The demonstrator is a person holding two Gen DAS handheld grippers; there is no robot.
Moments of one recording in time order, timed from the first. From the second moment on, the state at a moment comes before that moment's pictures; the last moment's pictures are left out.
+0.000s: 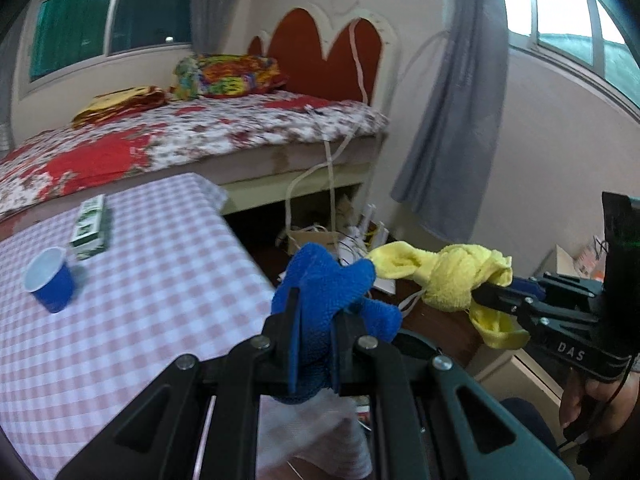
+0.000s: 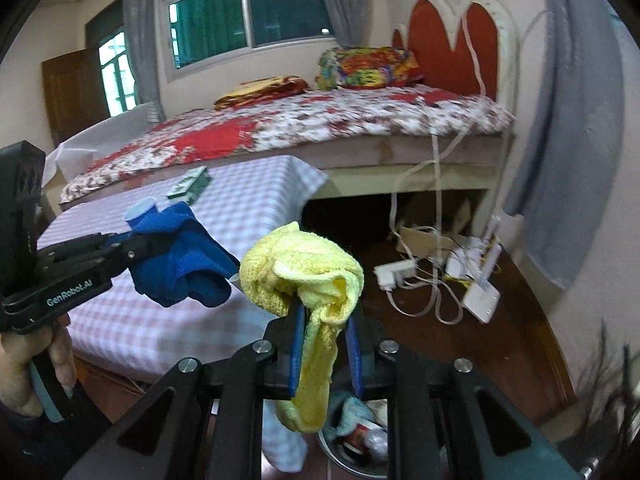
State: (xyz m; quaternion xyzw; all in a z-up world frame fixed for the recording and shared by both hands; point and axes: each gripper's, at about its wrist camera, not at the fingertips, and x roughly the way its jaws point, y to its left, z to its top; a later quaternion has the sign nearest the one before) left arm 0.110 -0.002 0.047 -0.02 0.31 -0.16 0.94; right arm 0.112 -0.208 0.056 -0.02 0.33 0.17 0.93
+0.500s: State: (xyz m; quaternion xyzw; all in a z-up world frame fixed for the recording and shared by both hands) left arm 0.102 -0.075 0.020 0.02 0.34 -0.22 0.91; right arm 0.091 -0.277 0.021 -0.01 0.37 0.11 0.92
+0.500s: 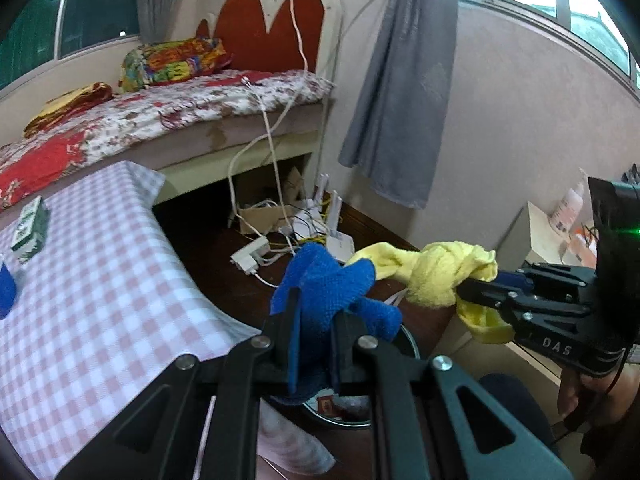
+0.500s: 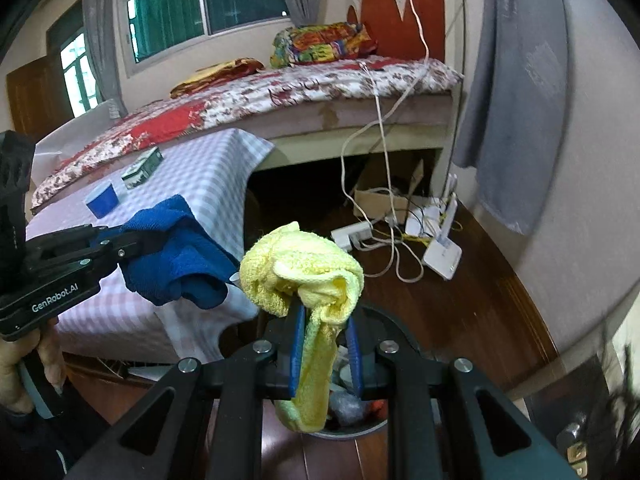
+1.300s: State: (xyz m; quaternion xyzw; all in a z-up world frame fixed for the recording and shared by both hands) left arm 0.103 -0.132 -0.075 0.00 0.44 -0.23 0.87; right arm 0.083 -0.314 -0.073 0.01 0.48 0.07 0.88
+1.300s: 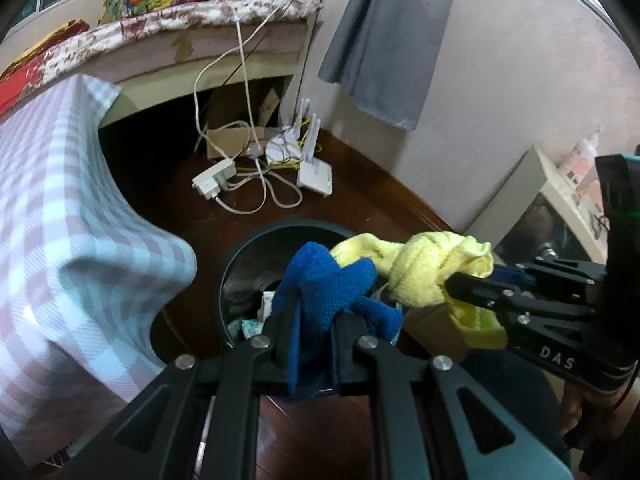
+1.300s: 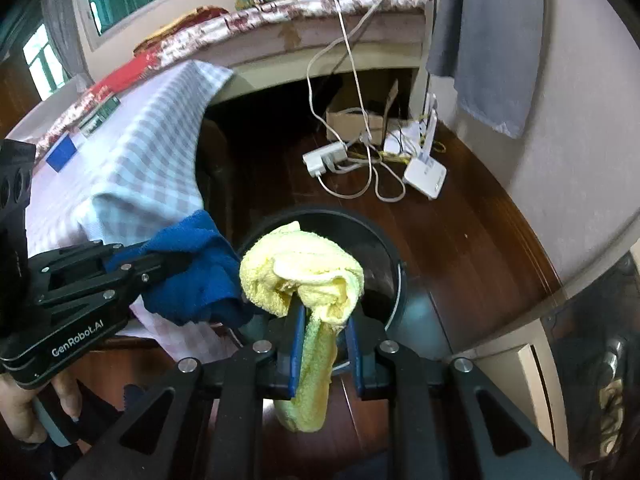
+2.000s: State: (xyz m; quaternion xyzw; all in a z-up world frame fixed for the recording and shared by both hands) left arm 0.129 -0.129 -0.139 -0.01 0.49 -0.19 0.85; right arm 0.130 -0.299 -0.152 -0.01 0.55 0.10 0.83
